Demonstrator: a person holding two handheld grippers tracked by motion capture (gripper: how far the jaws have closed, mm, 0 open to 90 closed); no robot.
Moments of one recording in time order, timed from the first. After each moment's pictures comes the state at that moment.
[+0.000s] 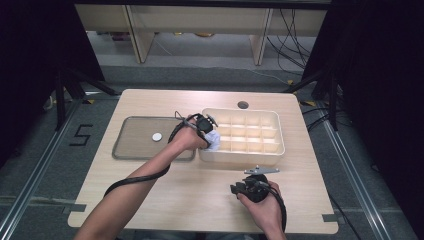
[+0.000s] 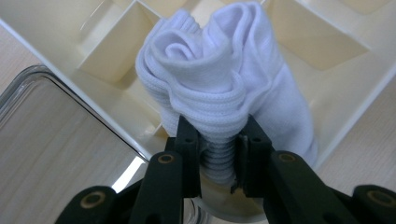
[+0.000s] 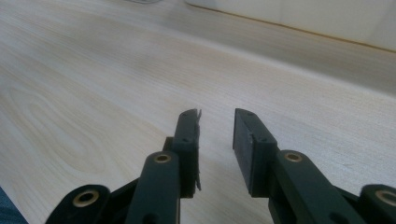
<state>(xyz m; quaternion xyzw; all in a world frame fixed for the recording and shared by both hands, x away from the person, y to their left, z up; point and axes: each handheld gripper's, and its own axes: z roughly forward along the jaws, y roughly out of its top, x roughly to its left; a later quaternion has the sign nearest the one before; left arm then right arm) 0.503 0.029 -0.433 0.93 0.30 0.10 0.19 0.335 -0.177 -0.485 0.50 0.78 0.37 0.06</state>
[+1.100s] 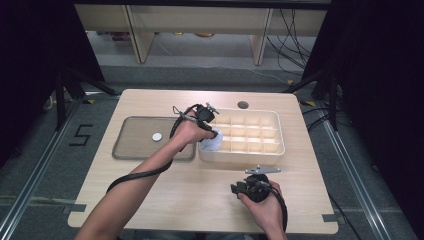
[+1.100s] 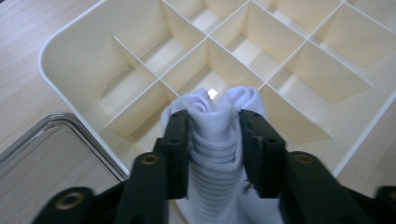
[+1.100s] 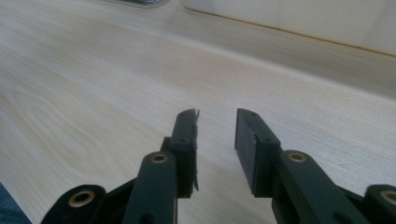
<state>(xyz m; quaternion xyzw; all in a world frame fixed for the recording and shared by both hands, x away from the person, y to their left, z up) 0.511 0.025 -0.411 0.90 0.32 0.11 0.28 0.332 -0.177 -0.482 0.51 0.77 0.38 0.04</state>
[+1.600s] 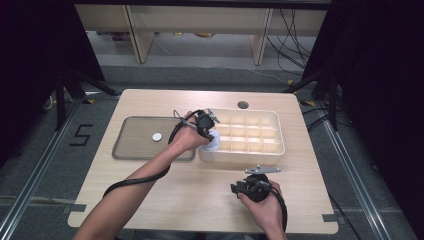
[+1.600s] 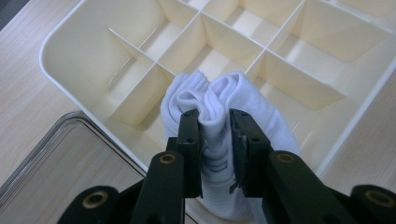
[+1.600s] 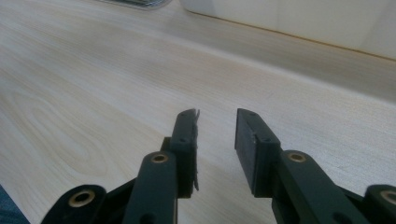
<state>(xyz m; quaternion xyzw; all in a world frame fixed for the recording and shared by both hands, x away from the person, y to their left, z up) 0.498 0.027 -0.419 0.92 0.27 0.15 0.25 0.330 -0.174 -0.480 0.52 0.76 0.38 0.03</state>
